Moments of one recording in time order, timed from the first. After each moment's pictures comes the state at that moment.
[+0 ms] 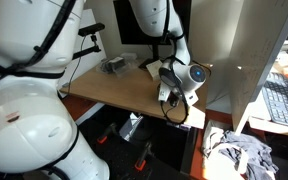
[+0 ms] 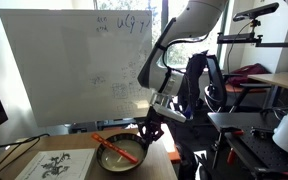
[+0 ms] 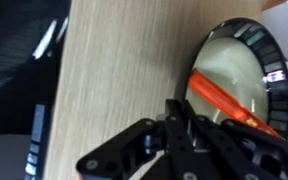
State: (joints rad) arm -0.23 0.61 -0.01 -2.18 1.46 2.59 -0.40
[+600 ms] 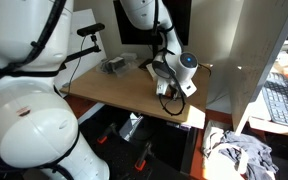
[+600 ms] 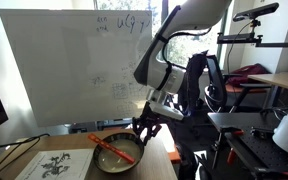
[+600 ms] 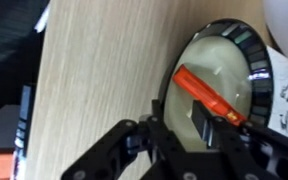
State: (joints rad) arm -0.11 0.55 -0.05 -2.19 1.46 2.73 -0.35
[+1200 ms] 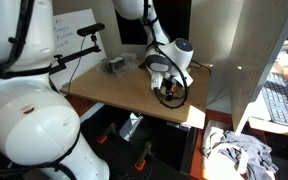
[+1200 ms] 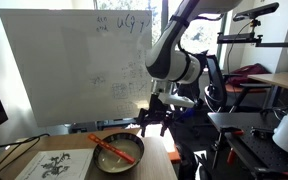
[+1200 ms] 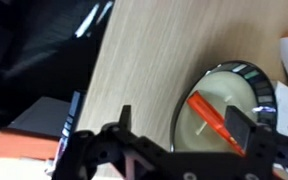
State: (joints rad) arm -0.05 0.37 -0.08 -2.36 1.06 2.72 -0.06
